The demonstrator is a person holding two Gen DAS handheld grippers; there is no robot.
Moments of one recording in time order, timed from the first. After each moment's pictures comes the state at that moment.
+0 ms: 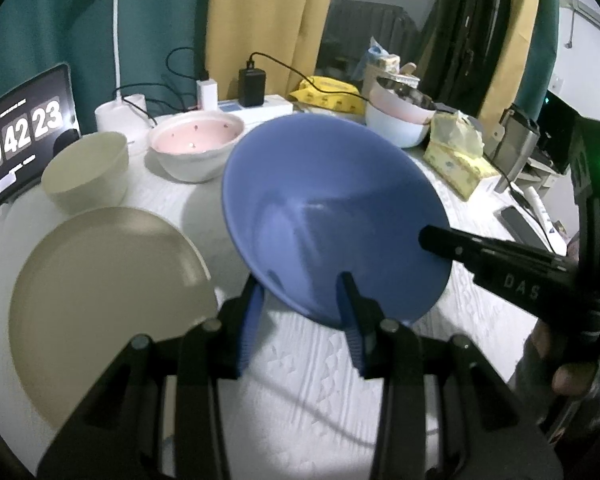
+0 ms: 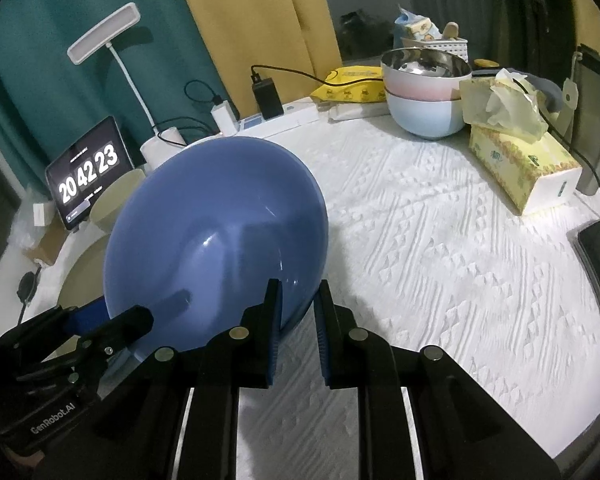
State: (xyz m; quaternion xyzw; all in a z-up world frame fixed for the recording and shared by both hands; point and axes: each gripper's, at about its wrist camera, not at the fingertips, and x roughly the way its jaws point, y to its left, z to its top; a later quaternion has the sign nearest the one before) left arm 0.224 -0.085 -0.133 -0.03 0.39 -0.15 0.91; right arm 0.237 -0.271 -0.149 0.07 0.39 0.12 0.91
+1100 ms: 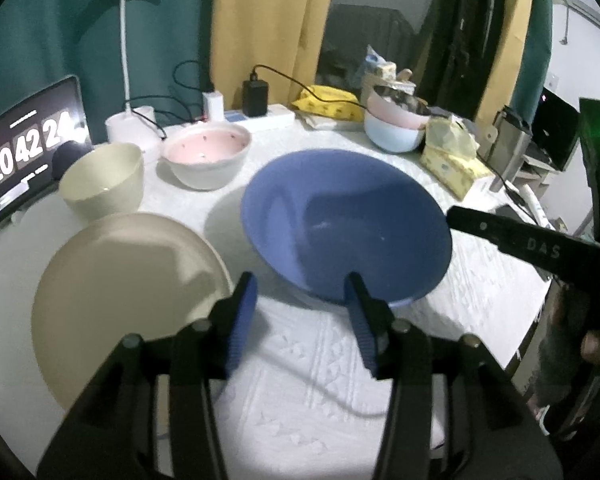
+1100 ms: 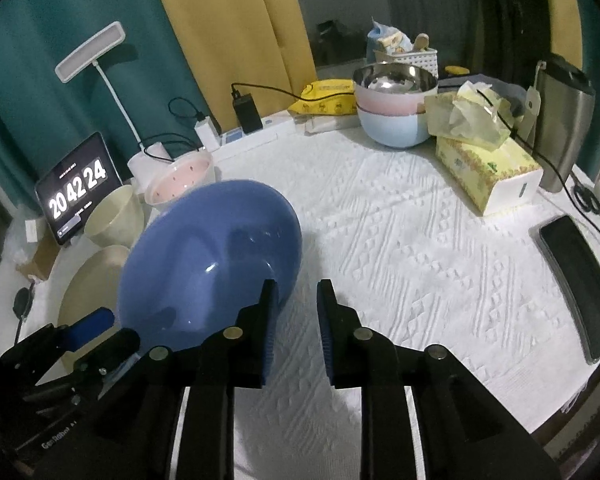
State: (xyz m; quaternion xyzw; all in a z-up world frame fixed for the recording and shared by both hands) left arm 0.208 -0.071 -0.116 -0.02 0.38 -0.14 0.92; right arm 0.220 -0.276 -0.119 0.08 0.38 0.07 0.92
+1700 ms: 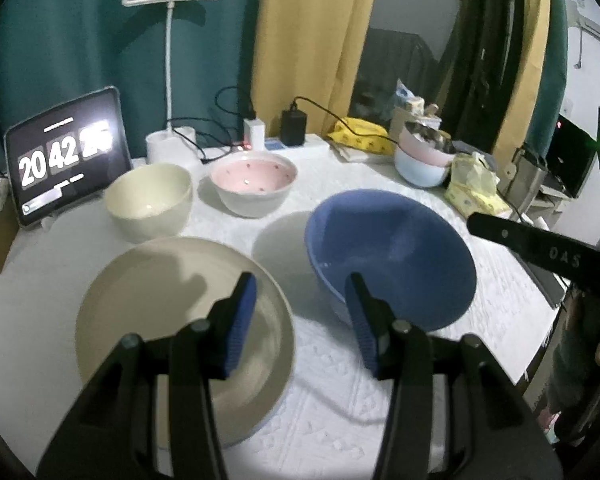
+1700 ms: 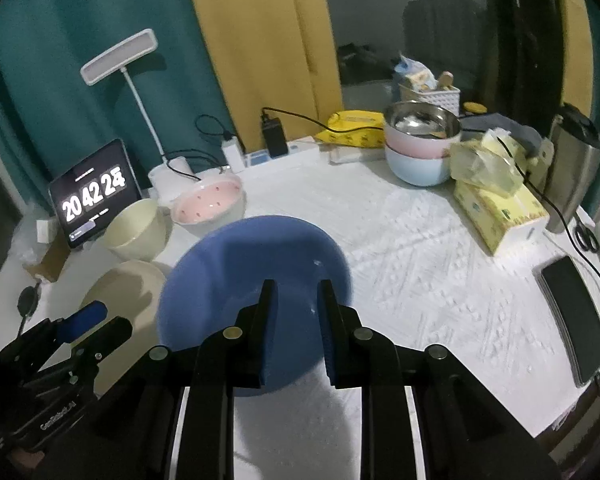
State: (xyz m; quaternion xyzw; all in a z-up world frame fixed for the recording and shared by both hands) left arm 0.209 -0.029 -0.095 -0.04 0.34 -0.10 0.93; right arm 0.222 -0.243 -0.088 0.05 0.35 0.09 0.93
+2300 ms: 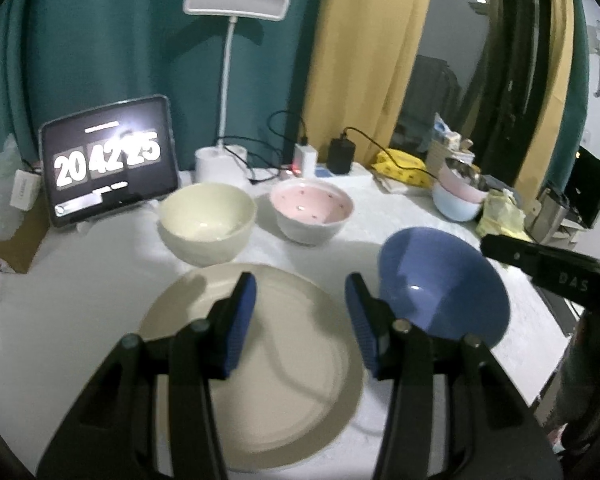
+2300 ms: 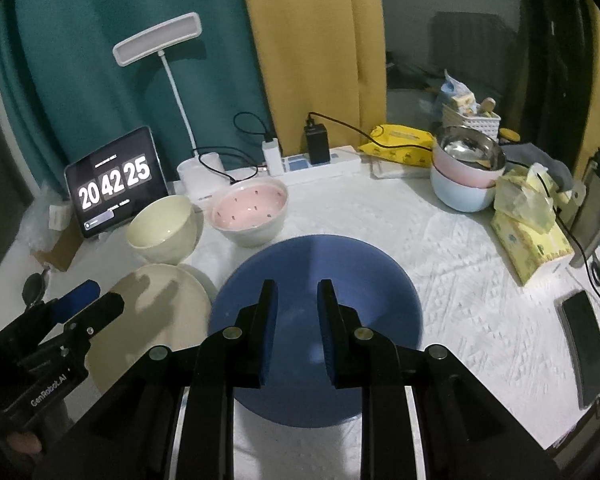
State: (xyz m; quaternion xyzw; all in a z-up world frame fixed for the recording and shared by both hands) left arm 0.214 0.030 -0.082 -0.06 0.31 -0.05 0.95; right arm 0.237 -0.188 -0.073 0.01 0.35 0.12 0.93
